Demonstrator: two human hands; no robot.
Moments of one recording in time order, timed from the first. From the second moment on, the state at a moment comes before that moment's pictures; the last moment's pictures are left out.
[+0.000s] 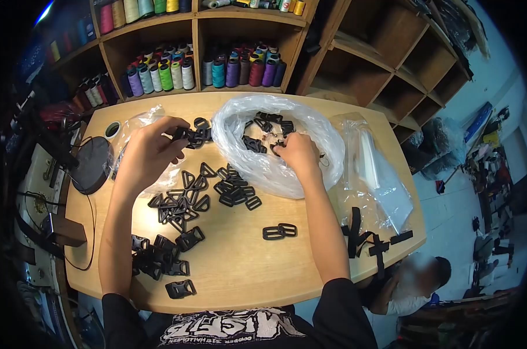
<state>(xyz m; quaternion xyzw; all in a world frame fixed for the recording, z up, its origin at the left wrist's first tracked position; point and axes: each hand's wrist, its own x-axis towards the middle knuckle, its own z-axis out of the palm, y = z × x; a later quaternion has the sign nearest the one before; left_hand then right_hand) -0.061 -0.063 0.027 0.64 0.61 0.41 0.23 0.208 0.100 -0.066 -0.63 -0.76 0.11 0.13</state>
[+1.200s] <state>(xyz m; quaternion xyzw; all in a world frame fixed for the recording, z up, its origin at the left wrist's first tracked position) -0.141 -0.065 0.031 0.58 0.67 0.46 -0.04 0.208 0.054 -0.053 -0.38 -0.79 0.42 0.22</state>
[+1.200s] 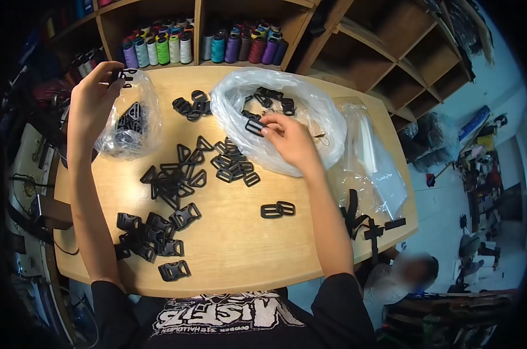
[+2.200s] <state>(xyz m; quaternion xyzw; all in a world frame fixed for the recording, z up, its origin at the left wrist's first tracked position) -0.123 -0.063 0.030 0.60 0.62 0.49 0.03 0.279 -0.031 -0.036 -0.40 -0.80 0.44 0.06</state>
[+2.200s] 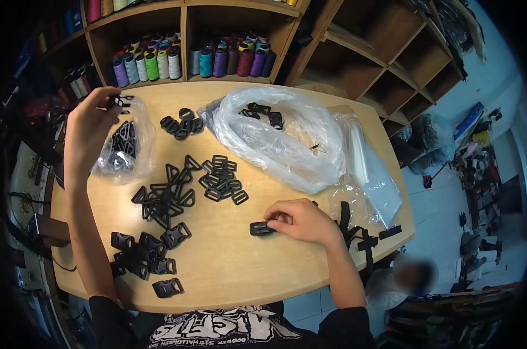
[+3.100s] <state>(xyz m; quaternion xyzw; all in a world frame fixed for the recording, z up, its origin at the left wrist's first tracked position) -0.052 -0.083 0.042 0.77 0.54 0.31 0.12 0.234 0.187 -0.077 -0.53 -0.83 0.09 0.13</state>
